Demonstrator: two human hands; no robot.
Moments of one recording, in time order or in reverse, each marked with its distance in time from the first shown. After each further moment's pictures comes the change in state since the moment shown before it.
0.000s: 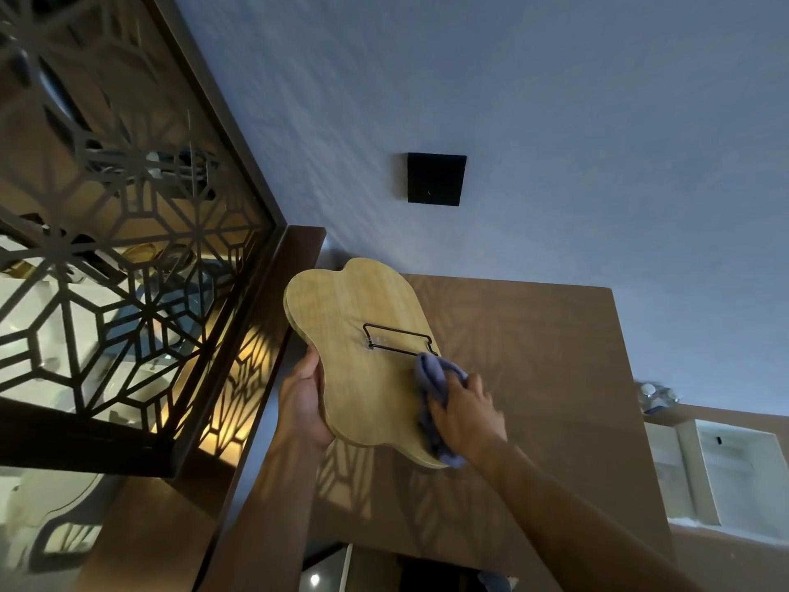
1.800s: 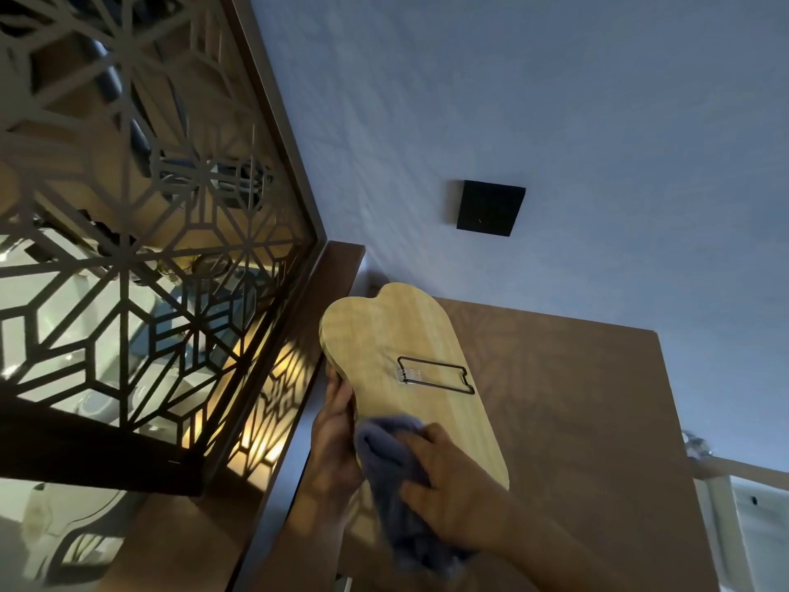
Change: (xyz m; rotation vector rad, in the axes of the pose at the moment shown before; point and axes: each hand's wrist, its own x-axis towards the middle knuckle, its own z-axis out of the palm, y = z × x) left_hand -0.001 -0.012 0.015 -0.137 0.029 0.301; right_hand -0.067 -0.076 -0.025 0.259 -0.269 -0.546
